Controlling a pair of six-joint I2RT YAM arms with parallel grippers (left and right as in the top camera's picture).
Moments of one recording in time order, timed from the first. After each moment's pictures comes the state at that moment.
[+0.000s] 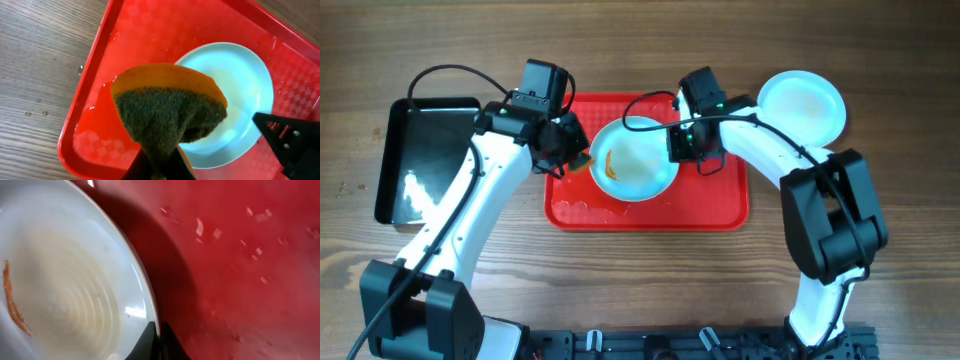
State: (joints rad) left arm -0.27 1.59 1.27 -0.90 0.06 -0.70; right arm 0.41 2.02 1.34 -0.60 -0.22 0.28
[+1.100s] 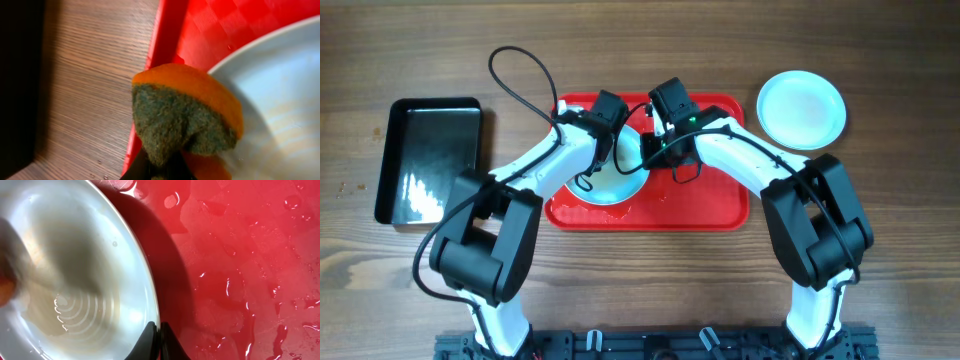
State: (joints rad) left arm -0.44 1.94 1.23 -0.79 -0.56 -0.58; right arm 0.52 2.03 1.34 -0.54 -0.23 0.40
